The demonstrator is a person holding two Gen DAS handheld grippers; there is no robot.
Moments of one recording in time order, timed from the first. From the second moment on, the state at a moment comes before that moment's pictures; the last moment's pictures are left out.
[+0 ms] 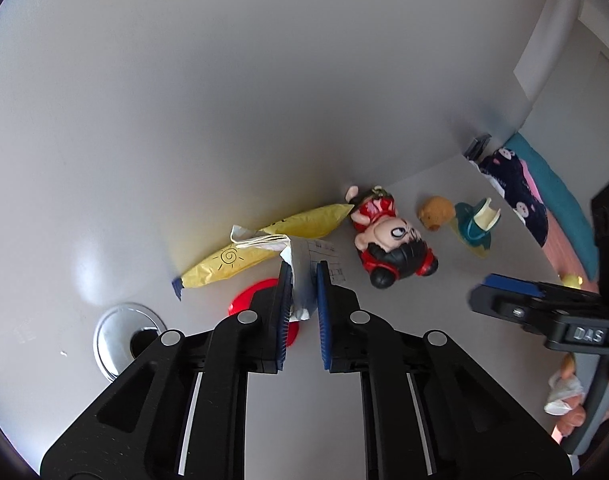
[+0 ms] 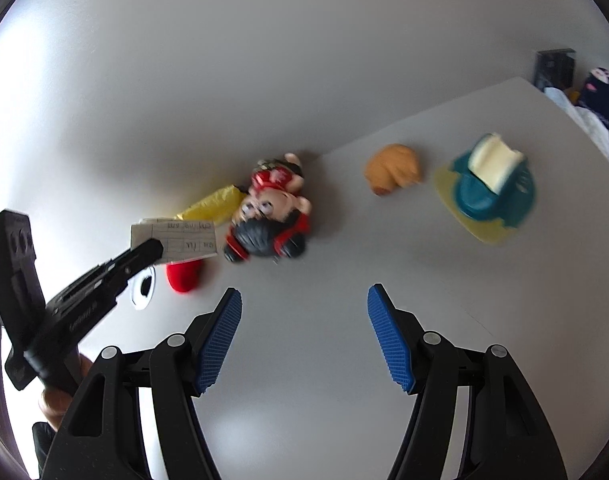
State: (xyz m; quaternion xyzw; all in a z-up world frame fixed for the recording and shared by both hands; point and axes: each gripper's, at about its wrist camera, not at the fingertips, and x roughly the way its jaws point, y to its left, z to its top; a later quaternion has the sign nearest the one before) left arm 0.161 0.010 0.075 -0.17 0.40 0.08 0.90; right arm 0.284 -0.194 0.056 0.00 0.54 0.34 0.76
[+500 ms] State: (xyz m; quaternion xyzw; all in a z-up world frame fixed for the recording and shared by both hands) left arm 0.155 0.020 0.091 -0.16 0.39 0.09 0.90; right arm 0.313 -0.120 0.025 -0.02 0.54 0.33 0.78
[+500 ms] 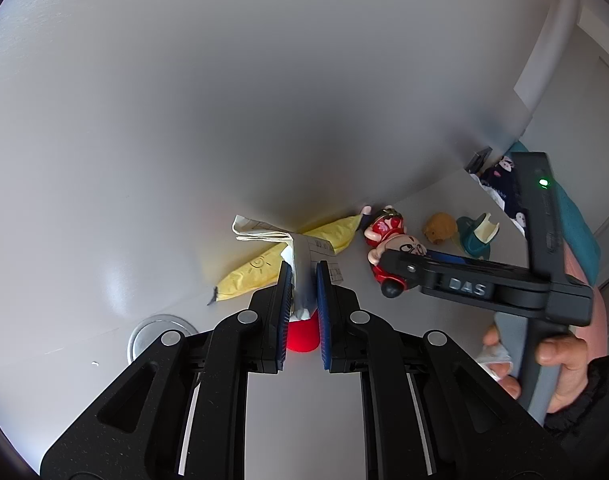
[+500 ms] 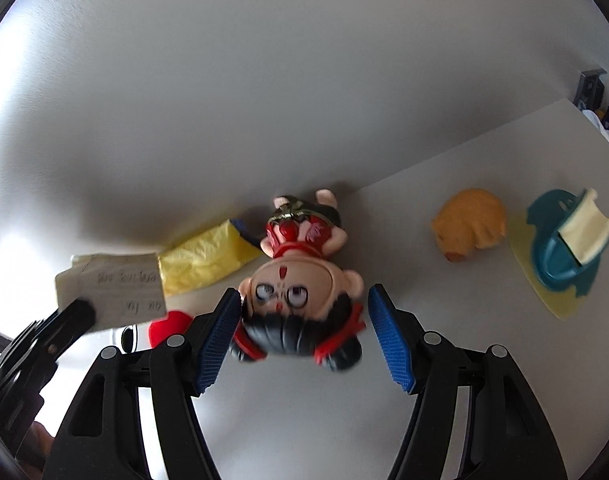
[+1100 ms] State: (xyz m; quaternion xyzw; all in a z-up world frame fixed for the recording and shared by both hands) left arm 0.156 -0.006 0.109 -0.16 0.38 0.07 0.91; right arm 0.276 -0.147 0.047 -0.04 0.52 0.34 0.78
